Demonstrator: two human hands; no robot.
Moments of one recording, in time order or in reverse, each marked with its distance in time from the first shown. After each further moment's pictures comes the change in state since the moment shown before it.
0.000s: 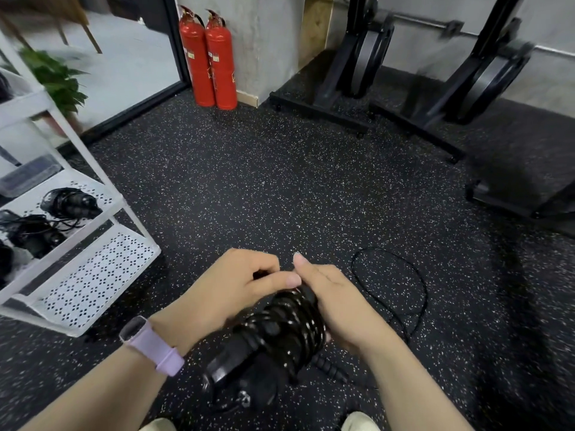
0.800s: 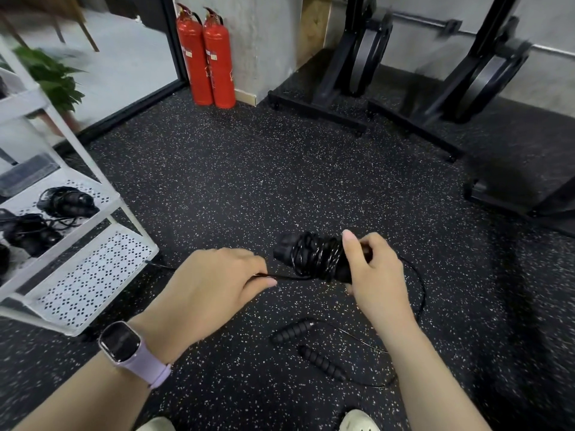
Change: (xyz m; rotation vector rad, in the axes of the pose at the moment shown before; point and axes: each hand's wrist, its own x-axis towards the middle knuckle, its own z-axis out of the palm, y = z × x) left_hand -0.012 -0.009 -0.010 0.745 0.117 0.199; right_hand 0.000 -0.002 -0.044 -0.437 0.711 -0.081
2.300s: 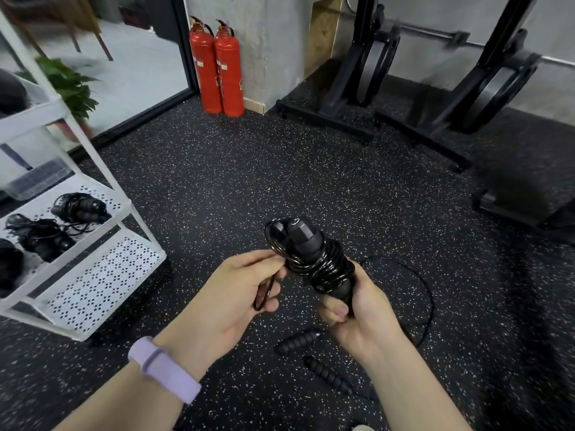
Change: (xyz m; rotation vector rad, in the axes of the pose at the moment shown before) left_hand 0.012 0.030 -0.007 -1.695 0.038 -0.785; right_hand -0.017 -0.021 0.030 1.129 -0.287 0.586
